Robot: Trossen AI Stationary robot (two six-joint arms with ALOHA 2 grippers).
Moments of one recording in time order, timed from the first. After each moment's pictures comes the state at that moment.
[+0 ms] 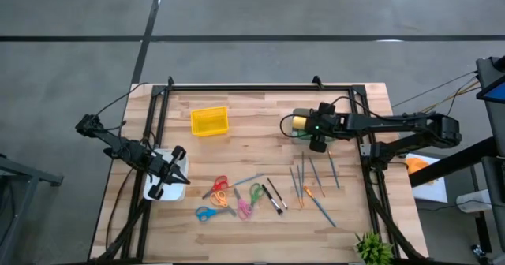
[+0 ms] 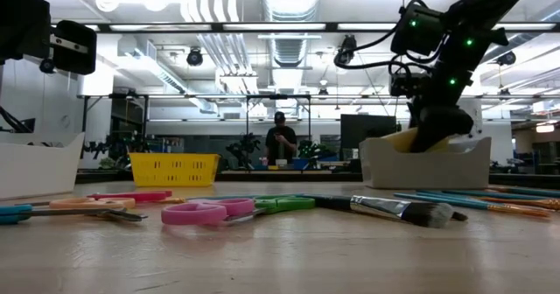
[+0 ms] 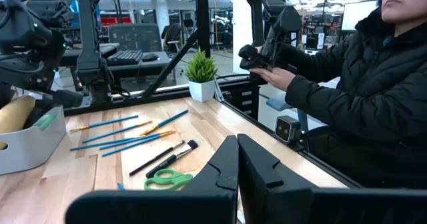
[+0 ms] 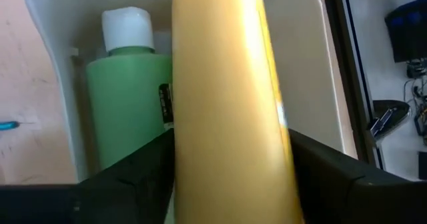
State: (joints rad) left arm -0.52 0.04 0.00 0.03 -0.08 0.02; right arm -0.29 1.24 0.62 -0.45 0.41 -0.19
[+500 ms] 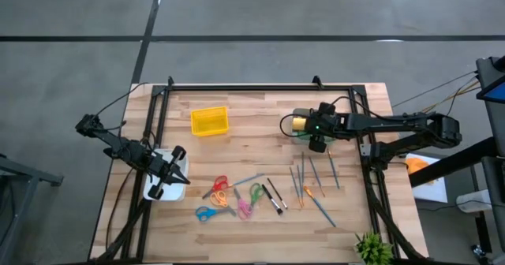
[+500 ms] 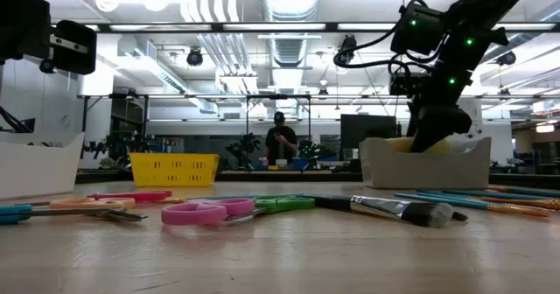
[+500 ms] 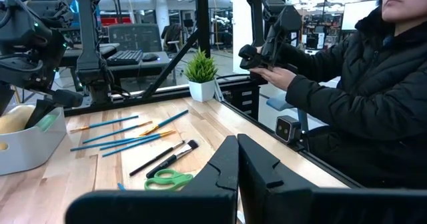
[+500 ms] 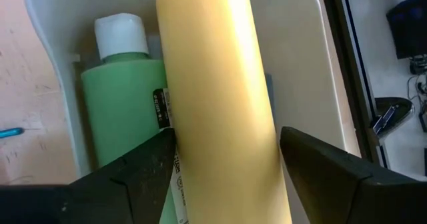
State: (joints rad) left arm -0.52 0.04 0.00 0.03 -0.08 0.03; right arm -0.29 1.24 0.62 -0.45 0.41 -0.16
